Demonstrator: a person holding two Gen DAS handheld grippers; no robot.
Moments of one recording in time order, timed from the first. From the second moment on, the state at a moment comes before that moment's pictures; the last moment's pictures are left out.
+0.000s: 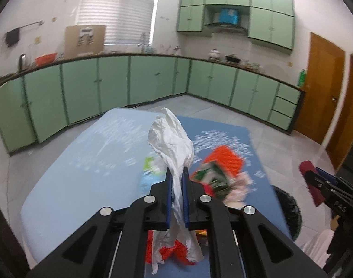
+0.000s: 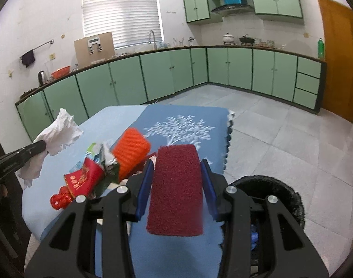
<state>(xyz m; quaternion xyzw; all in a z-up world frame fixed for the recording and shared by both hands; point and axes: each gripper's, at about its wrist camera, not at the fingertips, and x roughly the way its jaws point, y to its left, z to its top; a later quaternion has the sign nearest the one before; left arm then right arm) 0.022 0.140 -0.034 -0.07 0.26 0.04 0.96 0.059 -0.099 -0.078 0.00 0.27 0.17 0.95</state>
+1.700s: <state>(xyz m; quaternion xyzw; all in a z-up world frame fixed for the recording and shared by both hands) 0.195 -0.156 -0.119 0.00 0.35 -0.25 0.90 0.162 -0.316 -0.164 0.06 0.34 -0.04 0.94</state>
